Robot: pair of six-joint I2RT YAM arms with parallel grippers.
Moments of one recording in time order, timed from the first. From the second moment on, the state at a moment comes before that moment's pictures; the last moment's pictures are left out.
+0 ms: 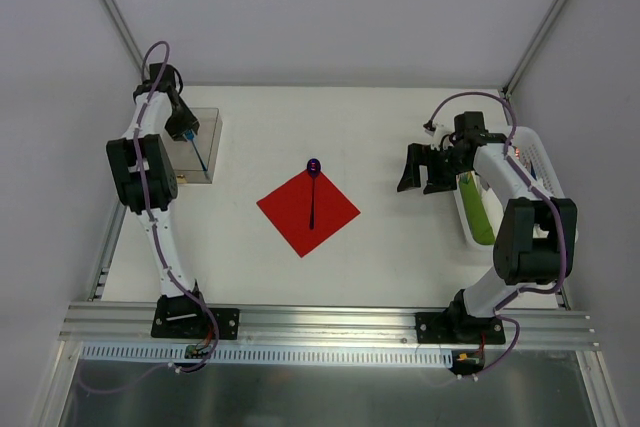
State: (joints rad) left arm 0.19 2.24 1.94 -0.79 -0.05 -0.47; right arm 0.04 1.62 1.18 -0.79 -0.54 -0.04
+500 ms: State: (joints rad) left arm 0.19 2.33 1.96 -0.78 -0.05 -0.47; right arm 0.04 1.63 1.18 -0.79 -0.54 -0.04
